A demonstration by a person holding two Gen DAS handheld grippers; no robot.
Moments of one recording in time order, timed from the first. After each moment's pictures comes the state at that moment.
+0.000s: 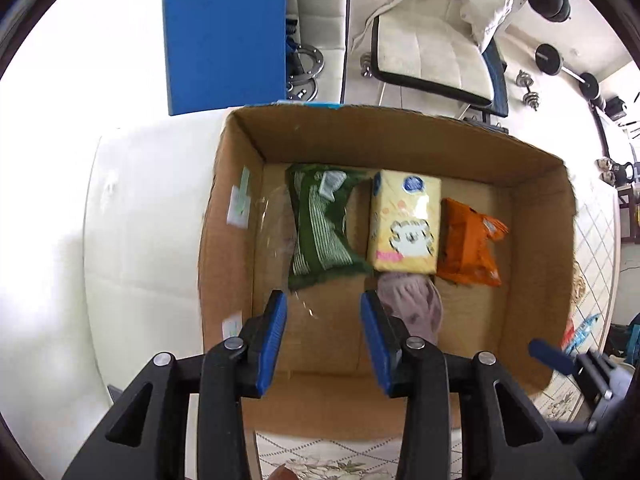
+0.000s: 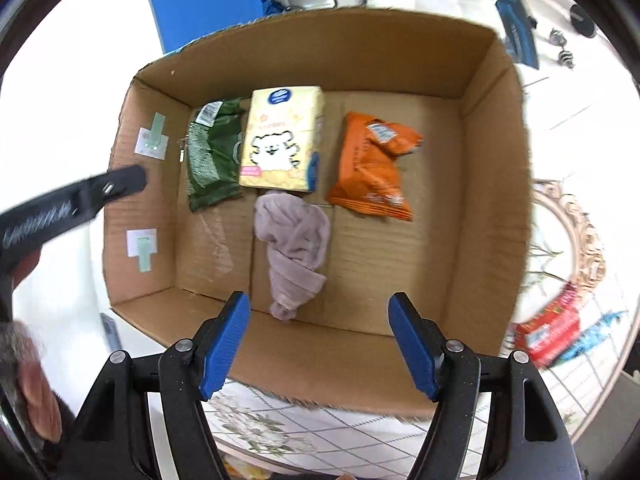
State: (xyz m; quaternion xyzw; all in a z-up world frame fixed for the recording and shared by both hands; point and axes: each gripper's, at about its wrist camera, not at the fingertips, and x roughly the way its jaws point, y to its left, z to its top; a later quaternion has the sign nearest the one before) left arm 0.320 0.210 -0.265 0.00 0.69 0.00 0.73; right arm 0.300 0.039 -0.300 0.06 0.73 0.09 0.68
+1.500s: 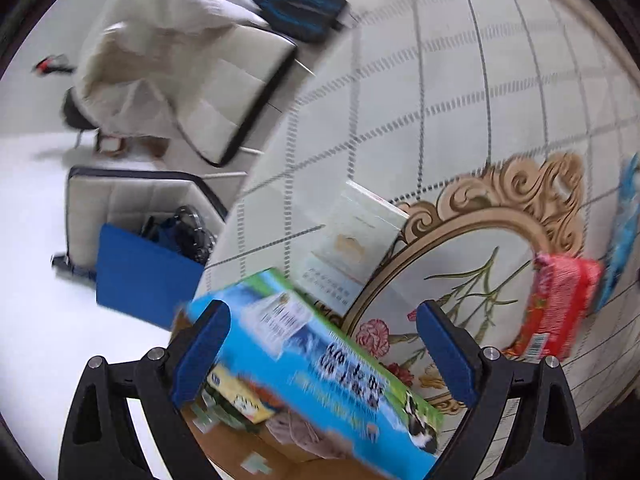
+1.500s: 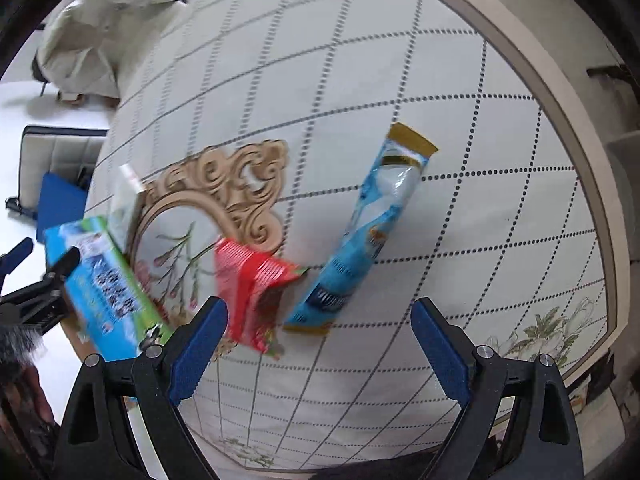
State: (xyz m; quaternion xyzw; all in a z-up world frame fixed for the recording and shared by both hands) left arm 0.351 -0.182 -0.365 0.48 0.61 -0.17 0.60; right arm 0.180 -0.366 -0.382 0.39 0.70 -0.15 0.58
